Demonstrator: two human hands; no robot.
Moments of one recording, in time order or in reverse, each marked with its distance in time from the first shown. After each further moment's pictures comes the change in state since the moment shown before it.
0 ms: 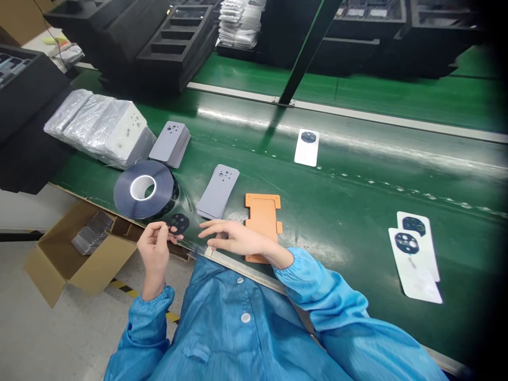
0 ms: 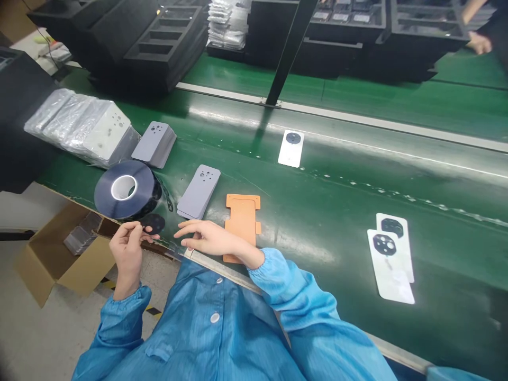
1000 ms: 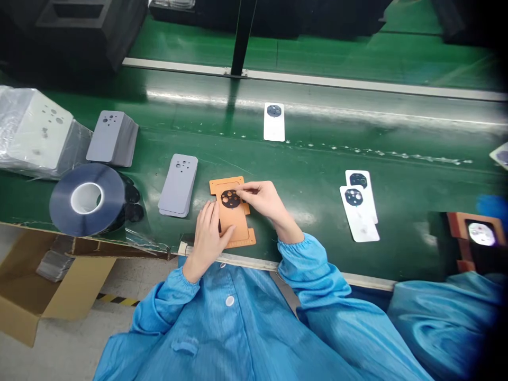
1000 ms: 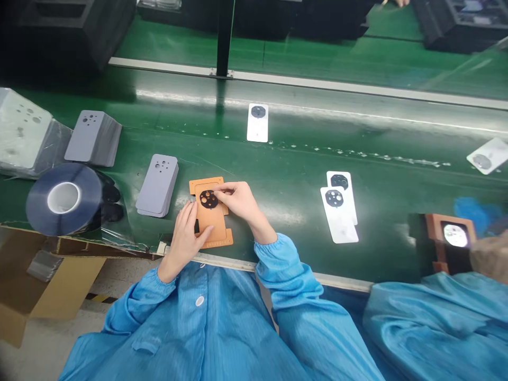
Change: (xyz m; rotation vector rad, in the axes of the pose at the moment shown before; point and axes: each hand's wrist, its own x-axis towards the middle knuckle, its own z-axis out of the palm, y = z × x) left_hand -0.075 -0.050 0.150 0.560 -0.673 0.705; right_hand -0.094 0.054 -0.082 -0.013 0.929 0.315
